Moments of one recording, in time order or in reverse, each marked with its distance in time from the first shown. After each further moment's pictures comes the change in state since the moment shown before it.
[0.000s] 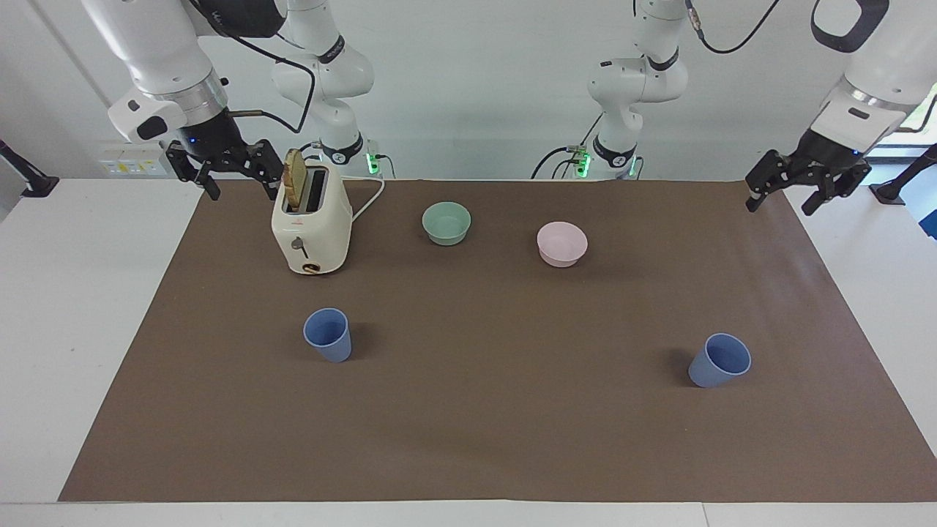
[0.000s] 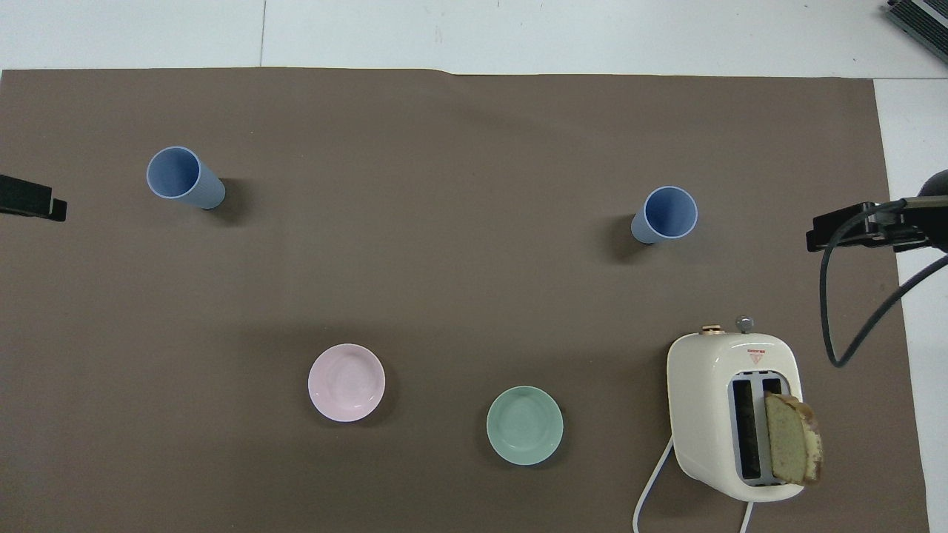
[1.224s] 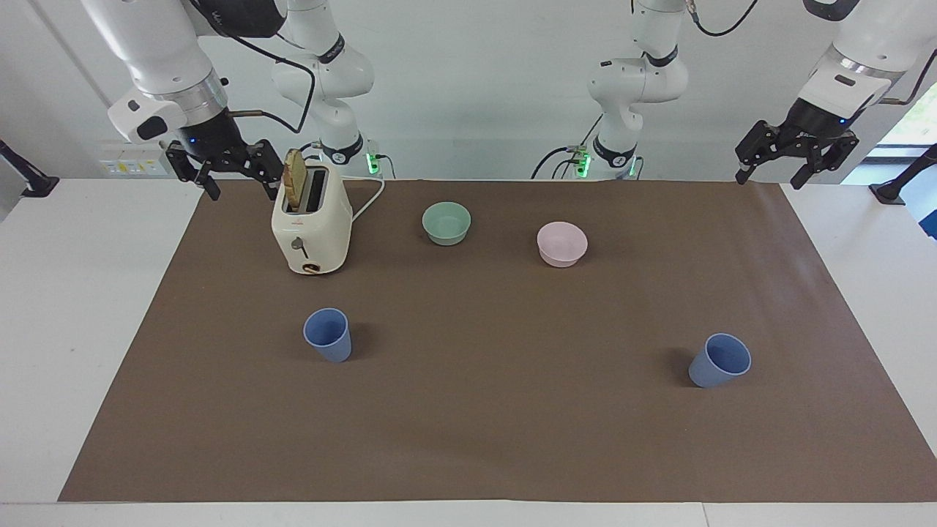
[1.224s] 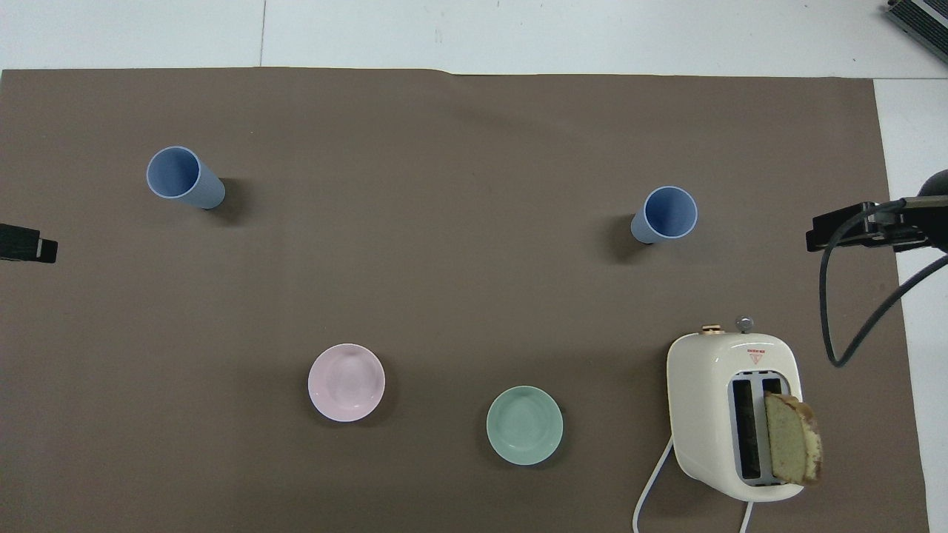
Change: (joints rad) left arm -0.022 -0.185 -0.004 -0.125 0.000 -0.085 0.000; right arm 0.000 0.000 0.000 0.000 0.000 0.000 0.000
